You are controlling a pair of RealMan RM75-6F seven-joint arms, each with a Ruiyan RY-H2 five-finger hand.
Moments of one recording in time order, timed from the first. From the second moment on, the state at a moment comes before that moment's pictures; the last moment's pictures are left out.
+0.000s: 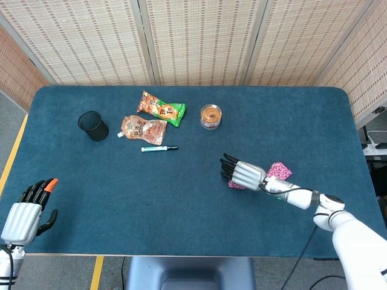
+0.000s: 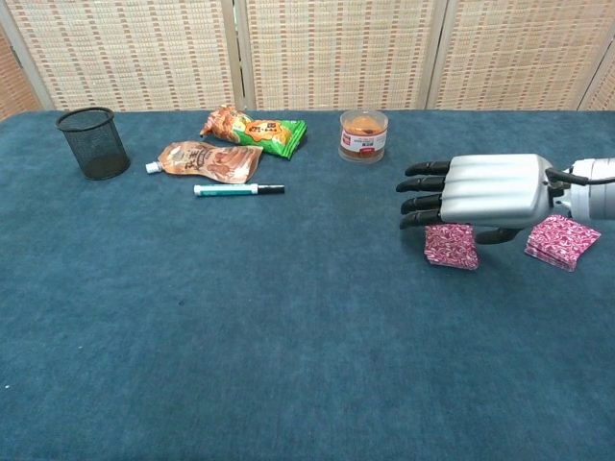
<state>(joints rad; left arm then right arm) -0.14 -1.21 -0.01 -1.45 1.57 1.48 0.03 0.89 -1.62 -0.23 -0.62 -1.93 1.08 -0.08</state>
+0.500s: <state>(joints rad) -0.15 -1.22 -0.01 -1.45 1.57 1.47 0.03 0.88 -1.67 -0.25 -0.54 -1.93 1.10 -0.05</state>
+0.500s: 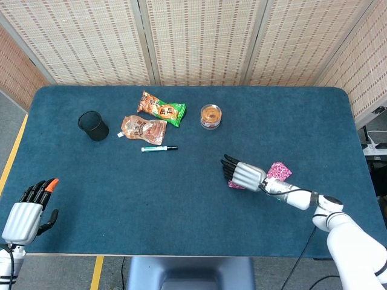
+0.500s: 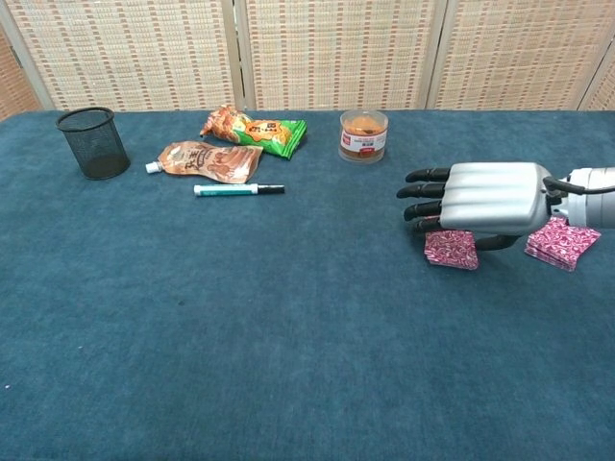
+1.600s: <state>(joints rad) -0.15 -1.21 -0.01 -1.44 1.57 1.47 0.02 0.87 -1.70 -0.26 -0.49 -1.92 1.14 -0.05</state>
